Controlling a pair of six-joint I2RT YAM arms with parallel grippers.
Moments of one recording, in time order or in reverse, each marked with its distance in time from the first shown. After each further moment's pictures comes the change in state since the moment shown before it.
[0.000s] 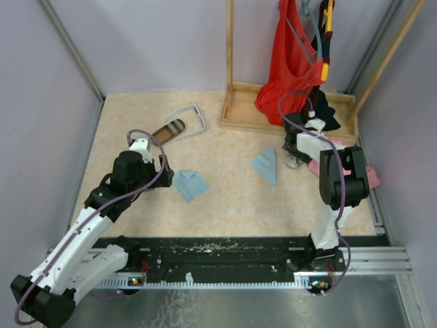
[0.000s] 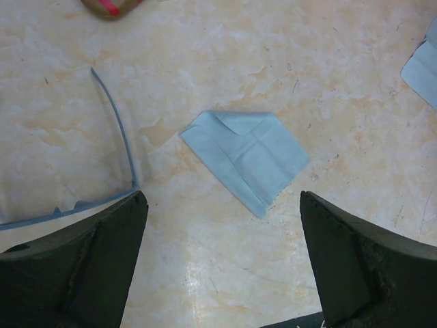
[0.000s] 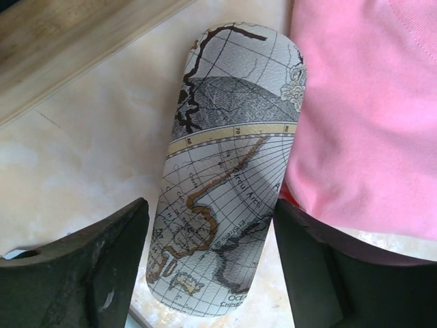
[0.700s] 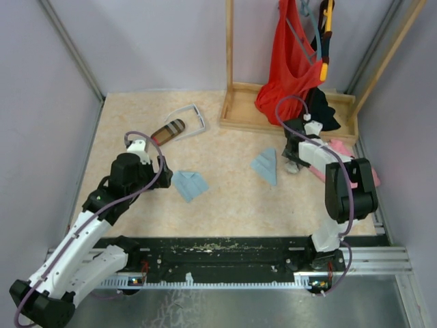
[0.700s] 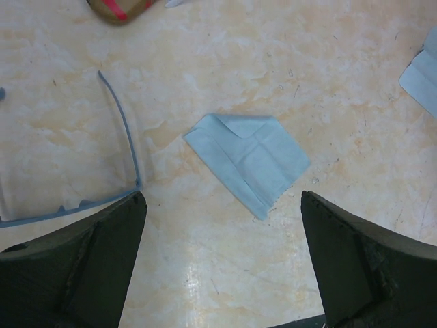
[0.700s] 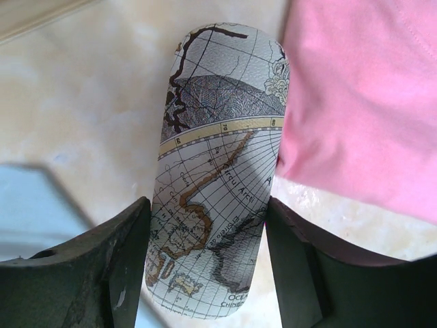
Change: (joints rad) left arm 0.000 -0.020 -0.008 0.001 -0.004 -0.002; right arm 0.022 -0.115 -0.109 0.022 -0.037 -0.100
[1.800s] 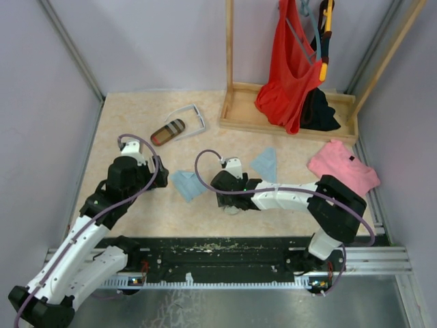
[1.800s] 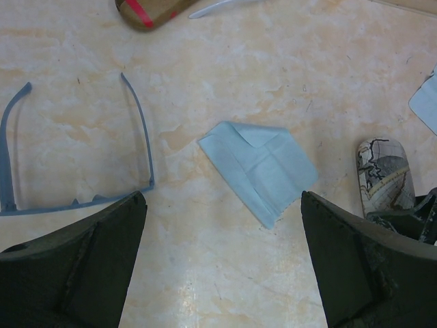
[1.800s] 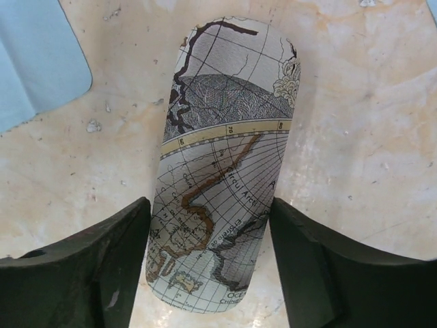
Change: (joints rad) left arm 0.000 -0.067 -0.025 -0.002 -0.083 -0.041; right arm 0.845 -0.124 -0.202 0.149 -0.065 0.045
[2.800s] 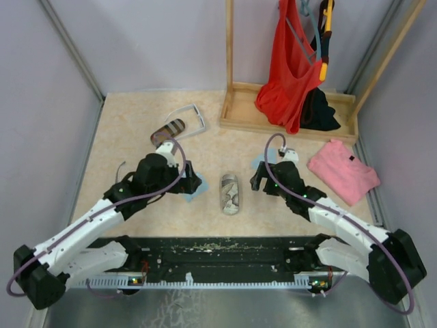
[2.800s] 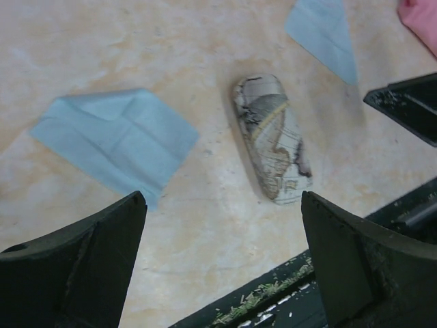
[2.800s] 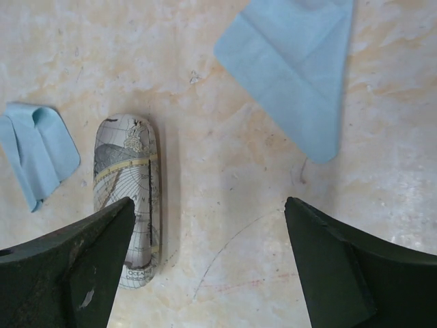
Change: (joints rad) left arm -0.213 0.200 0.028 0.103 0.161 -0.151; right arm -0.420 -0.546 -0.365 0.172 -0.264 -0.040
